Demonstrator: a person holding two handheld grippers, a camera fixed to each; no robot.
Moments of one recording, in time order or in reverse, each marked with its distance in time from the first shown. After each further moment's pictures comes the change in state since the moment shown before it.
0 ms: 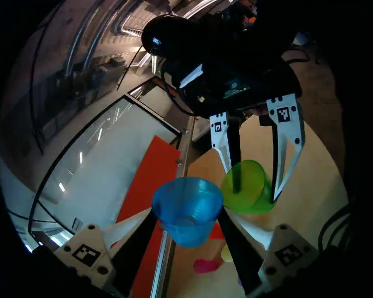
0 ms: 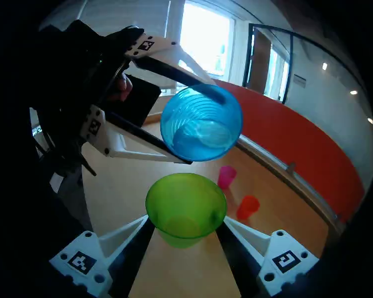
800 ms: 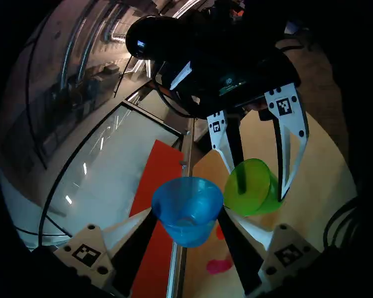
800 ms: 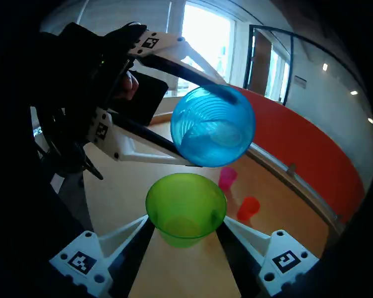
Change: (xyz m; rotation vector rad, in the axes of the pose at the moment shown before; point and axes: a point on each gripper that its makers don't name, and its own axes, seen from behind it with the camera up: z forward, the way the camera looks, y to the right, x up) left arm 0.006 -0.005 0.011 0.022 0.004 0.103; right arm 0.002 0.000 -0.003 0.007 0.009 -0.003
